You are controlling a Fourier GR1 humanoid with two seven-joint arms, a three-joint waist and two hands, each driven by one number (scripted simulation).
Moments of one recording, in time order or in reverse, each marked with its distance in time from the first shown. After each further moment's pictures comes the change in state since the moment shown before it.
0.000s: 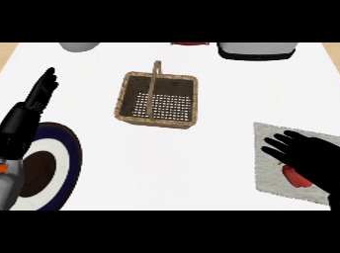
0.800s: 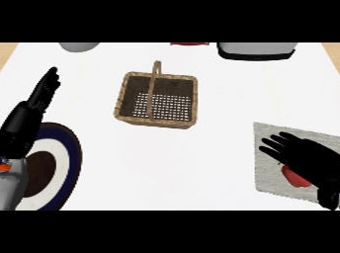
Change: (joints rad) left arm -0.005 -0.066 0.051 -0.017 -0.069 -0.049 0.022; right arm 0.057 0.137 -0.064 0.207 0.207 -0.181 -0.193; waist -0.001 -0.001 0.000
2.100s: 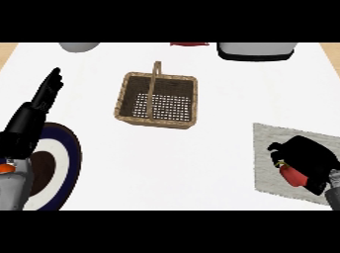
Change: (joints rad) left arm -0.003 -0.084 0.062 -0.008 -0.085 -0.059 -0.002; right arm -0.028 0.171 -0.128 0.232 0.213 -0.080 -0.155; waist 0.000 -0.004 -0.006
